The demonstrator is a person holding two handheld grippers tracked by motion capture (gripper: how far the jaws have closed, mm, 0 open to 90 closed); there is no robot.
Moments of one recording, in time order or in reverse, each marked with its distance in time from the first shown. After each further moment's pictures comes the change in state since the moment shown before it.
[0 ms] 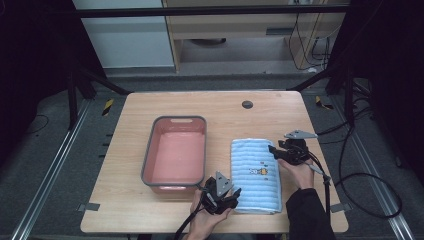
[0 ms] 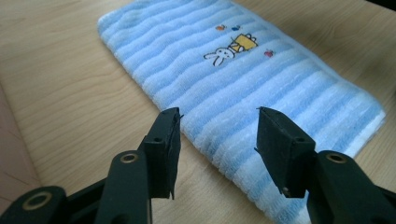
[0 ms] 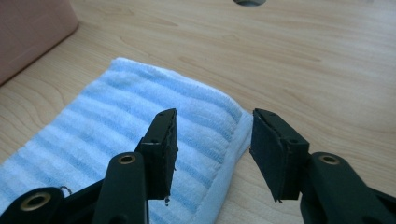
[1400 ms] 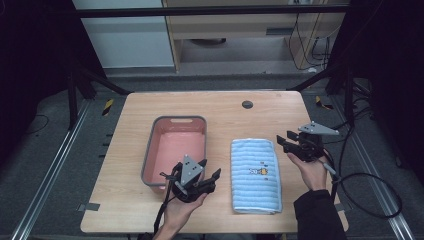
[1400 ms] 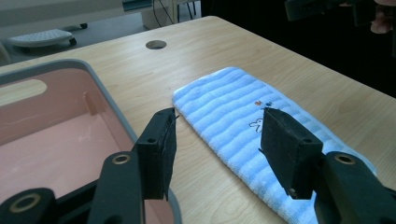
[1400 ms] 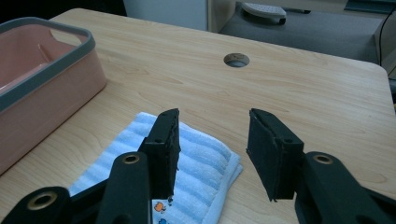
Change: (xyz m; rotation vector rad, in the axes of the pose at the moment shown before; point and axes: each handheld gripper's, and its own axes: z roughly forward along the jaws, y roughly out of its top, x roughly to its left) left arm 0.046 0.031 -0.074 -0.200 0.058 -0.052; right arm 0.007 0.034 -0.062 -0.138 -0.013 0.017
